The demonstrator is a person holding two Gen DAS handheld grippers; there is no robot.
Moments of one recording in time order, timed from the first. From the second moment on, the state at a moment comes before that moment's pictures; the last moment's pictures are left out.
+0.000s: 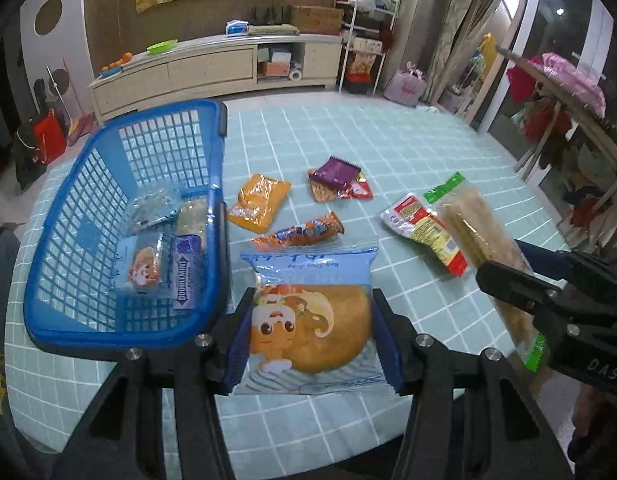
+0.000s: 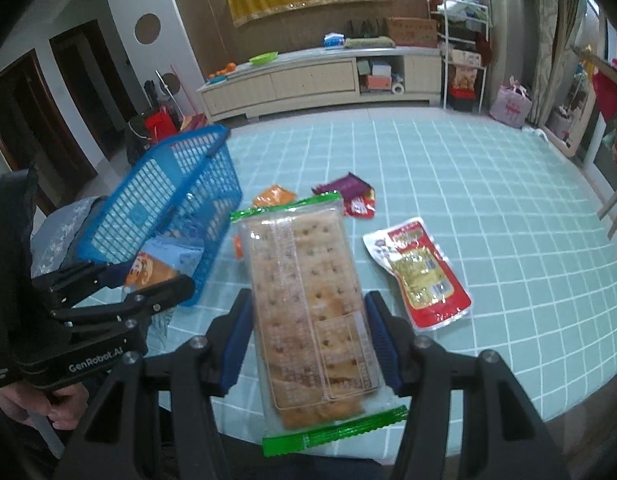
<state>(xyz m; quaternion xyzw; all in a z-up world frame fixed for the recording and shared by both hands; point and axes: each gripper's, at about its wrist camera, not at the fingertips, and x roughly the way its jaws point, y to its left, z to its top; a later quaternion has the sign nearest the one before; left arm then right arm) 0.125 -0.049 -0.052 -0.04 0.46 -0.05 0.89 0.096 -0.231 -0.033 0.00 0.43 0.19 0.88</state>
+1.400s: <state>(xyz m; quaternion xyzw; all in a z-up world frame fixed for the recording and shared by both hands) 0.176 0.088 -0.064 -0.04 0.51 0.01 0.86 0.163 -0.100 -0.037 0.03 0.43 0.25 0.87</state>
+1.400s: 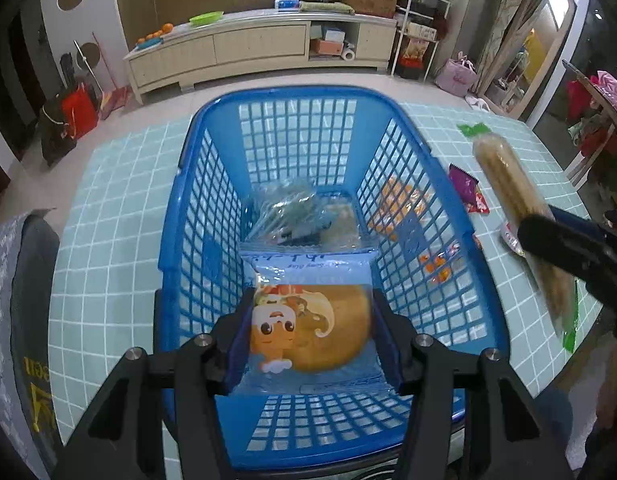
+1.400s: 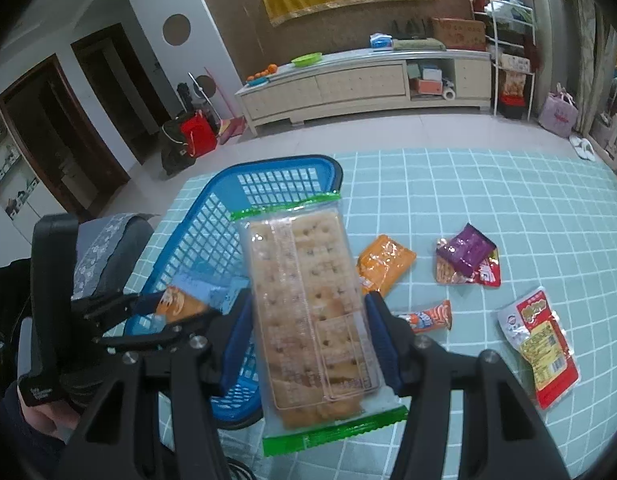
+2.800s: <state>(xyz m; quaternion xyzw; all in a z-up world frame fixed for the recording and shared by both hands) 0.138 0.187 -0.025 -0.06 0.44 0.04 0.90 0.158 0.015 -0.054 0.01 0.50 0.19 0.85</state>
